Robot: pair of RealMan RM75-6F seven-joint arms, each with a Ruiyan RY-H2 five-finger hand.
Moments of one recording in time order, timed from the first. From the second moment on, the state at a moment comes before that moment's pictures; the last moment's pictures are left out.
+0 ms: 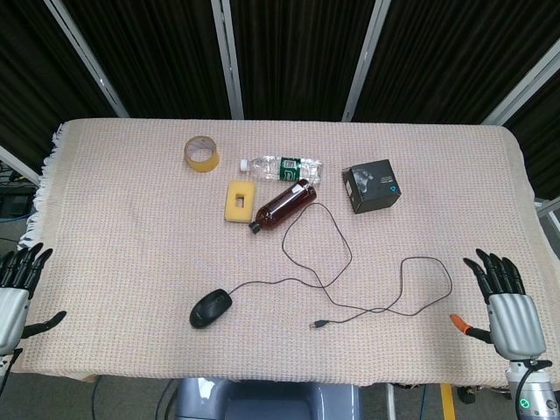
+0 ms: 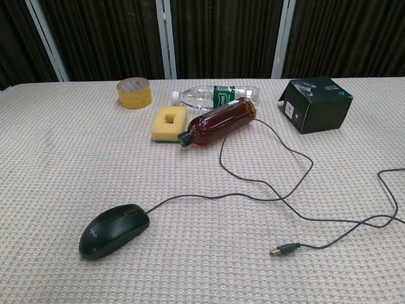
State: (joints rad) left arm -0.06 -1.13 -0.01 -1.58 1.57 1.52 0.06; right arm 0.07 -1.15 0.05 -1.69 -1.58 1.51 -0.02
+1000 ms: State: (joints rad) left arm -0.07 -1.12 0.00 -1.58 1.56 1.51 0.04; right arm 0.31 -1.41 0.02 -1.83 -1.55 1.13 -0.29
